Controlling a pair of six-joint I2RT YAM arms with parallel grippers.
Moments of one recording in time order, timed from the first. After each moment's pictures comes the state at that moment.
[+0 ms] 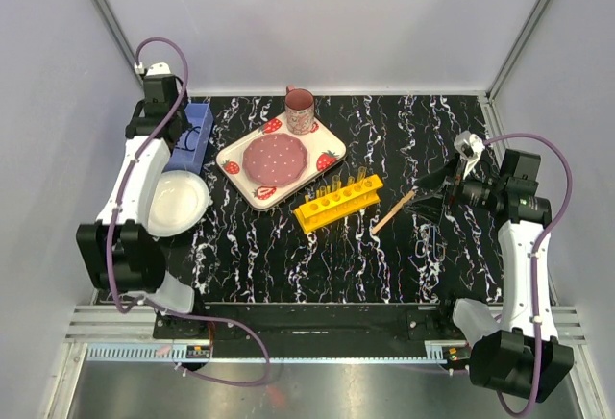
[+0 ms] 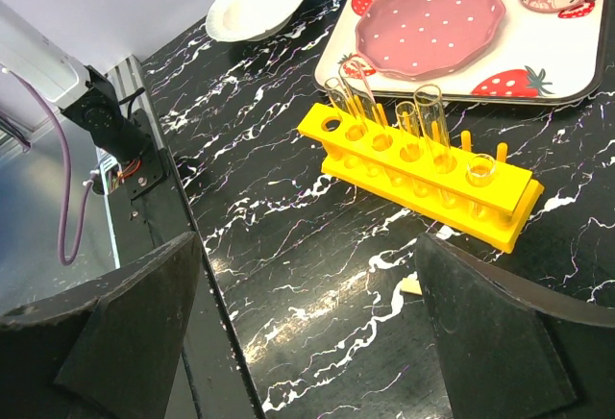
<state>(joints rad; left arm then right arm) 0.00 1.47 1.42 -0.54 -0.31 -0.19 -0.25 0.96 0.95 -0.76 -1.33 -0.42</state>
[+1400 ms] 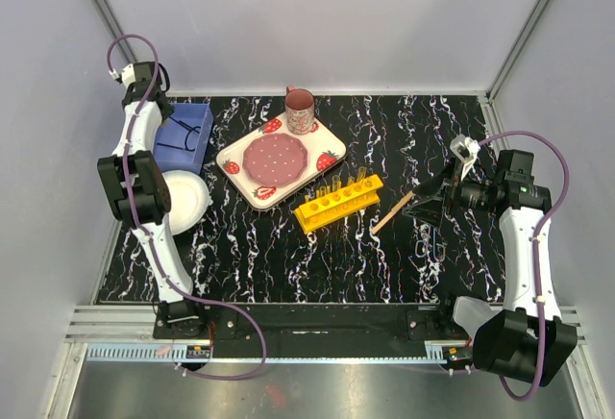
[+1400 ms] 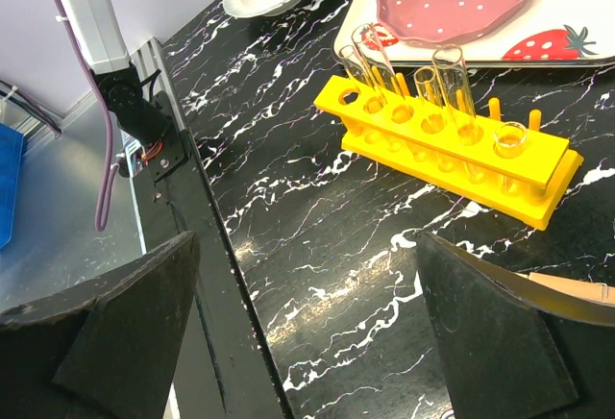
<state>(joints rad) 0.20 2.13 1.93 -0.56 -0.36 -0.50 -0.26 1.05 0.99 -0.99 -1.34 -0.61</state>
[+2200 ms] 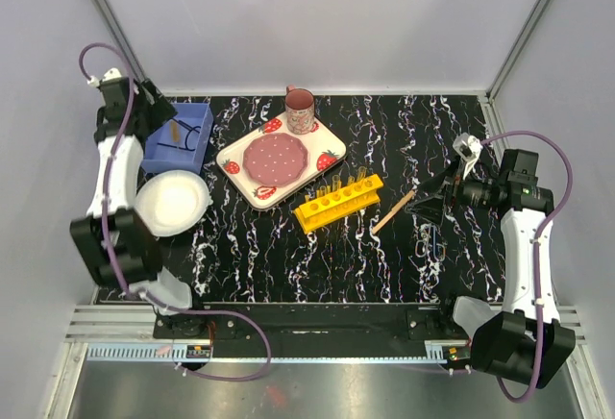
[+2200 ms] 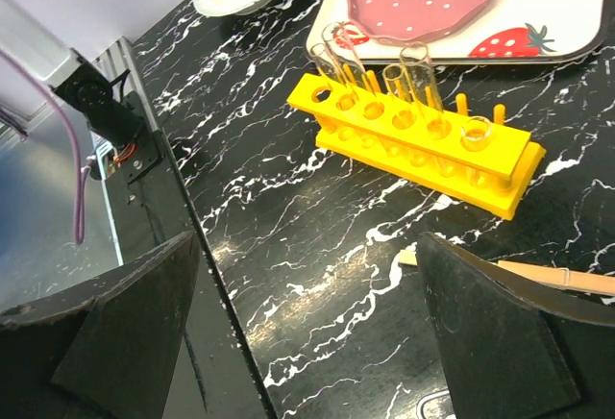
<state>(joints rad) 0.26 1.70 1.55 -0.45 -0.03 -0.44 -0.28 1.04 0.99 -0.96 -1.31 -0.61</state>
